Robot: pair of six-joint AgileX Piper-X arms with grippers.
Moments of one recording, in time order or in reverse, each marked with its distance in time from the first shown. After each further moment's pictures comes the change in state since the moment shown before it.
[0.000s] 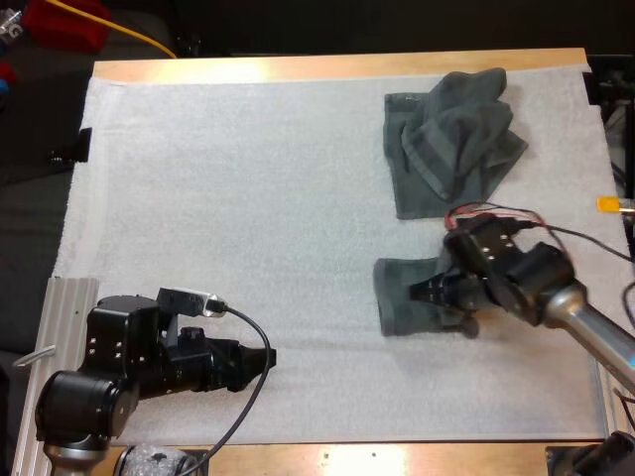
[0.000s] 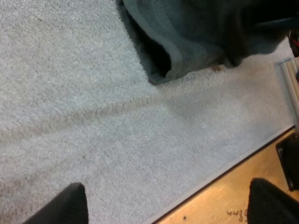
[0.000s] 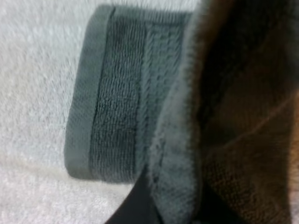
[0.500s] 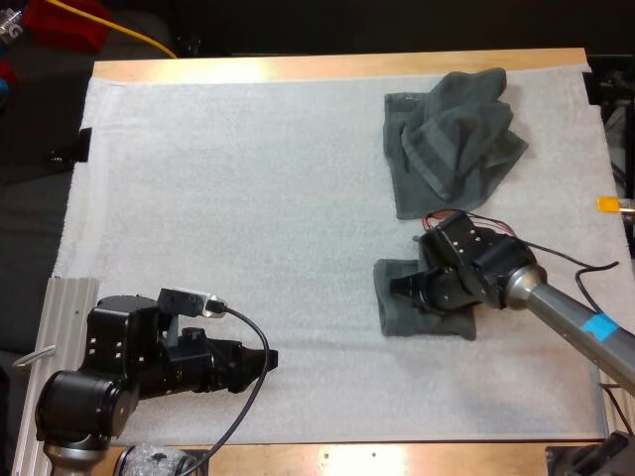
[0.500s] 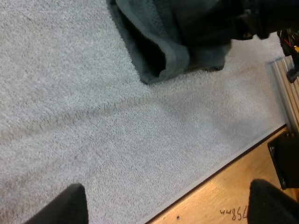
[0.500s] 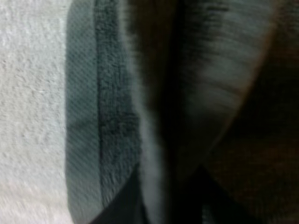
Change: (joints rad) left arm 0.000 0.000 0.000 0.000 0.020 0.000; right arm 0.002 0.178 0.000 -0.113 -0.102 0.130
